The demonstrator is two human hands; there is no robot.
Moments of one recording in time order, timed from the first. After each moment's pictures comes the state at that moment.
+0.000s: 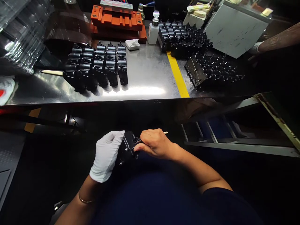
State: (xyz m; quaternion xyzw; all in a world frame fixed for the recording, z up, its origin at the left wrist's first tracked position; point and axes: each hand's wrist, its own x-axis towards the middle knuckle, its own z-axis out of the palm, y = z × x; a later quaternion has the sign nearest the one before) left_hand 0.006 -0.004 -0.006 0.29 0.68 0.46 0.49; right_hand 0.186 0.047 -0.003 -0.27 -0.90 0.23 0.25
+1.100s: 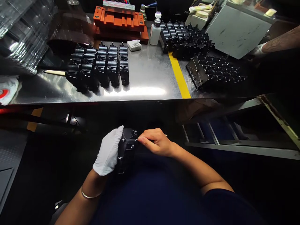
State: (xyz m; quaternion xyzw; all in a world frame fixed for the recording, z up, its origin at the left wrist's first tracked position) left_hand 0.001 0.006 -0.012 0.36 0.66 0.41 0.52; right_hand 0.185 0.045 -0.016 -0.28 -0.84 0.33 0.34
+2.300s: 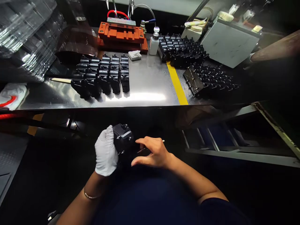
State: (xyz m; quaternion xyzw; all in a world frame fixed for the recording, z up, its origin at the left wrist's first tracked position) left_hand 0.013 0.015 -0.015 0.22 0.65 0.59 0.42; right_hand 0.180 0.028 -0.032 -0.31 -0.85 0.24 0.35
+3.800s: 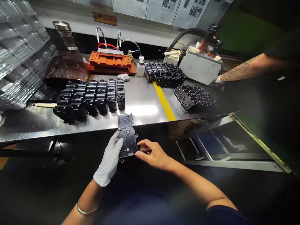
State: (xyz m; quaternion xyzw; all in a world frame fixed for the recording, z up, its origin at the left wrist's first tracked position) left_hand 0.028 0.071 -0.031 0.32 0.52 0.51 0.60; right_hand 0.218 0.085 -0.020 -0.49 -0.70 0.45 0.25
